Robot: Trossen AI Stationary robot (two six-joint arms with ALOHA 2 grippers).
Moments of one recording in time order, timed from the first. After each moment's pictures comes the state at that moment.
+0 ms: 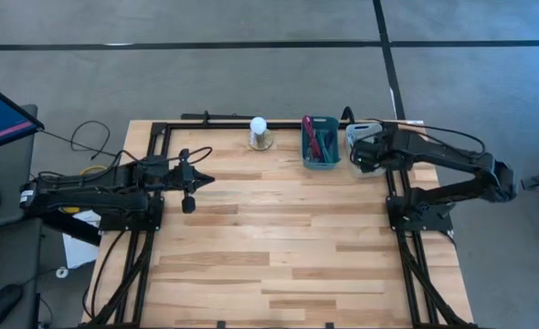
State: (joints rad) left arm 0.12 0.42 0.46 -0.29 -0.10 0.19; right arm -0.37 1.13 0.99 -1.54 0.63 1.08
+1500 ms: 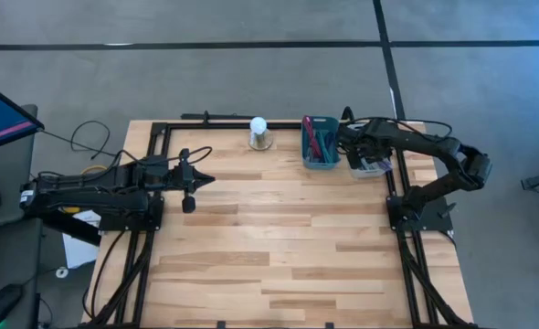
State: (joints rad) left arm 0.12 0.42 0.46 -0.28 -0.10 0.19; right arm -0.58 1.41 0.99 -1.33 0.58 0.79
